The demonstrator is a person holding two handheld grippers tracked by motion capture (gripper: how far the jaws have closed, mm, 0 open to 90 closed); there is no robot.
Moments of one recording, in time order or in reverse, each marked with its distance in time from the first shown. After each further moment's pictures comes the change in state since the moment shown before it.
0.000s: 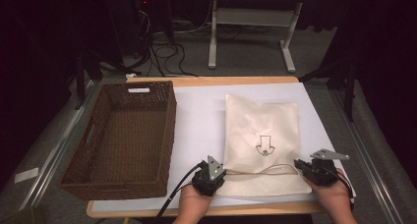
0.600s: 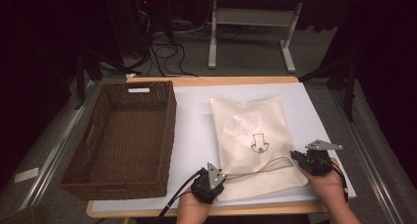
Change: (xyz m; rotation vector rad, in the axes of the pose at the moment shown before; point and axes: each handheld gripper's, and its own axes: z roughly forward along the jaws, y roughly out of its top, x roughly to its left) left arm -0.008 -0.010 -0.003 0.015 0.021 0.025; right arm -0.008 0.018 0.017 -0.016 0.003 -0.040
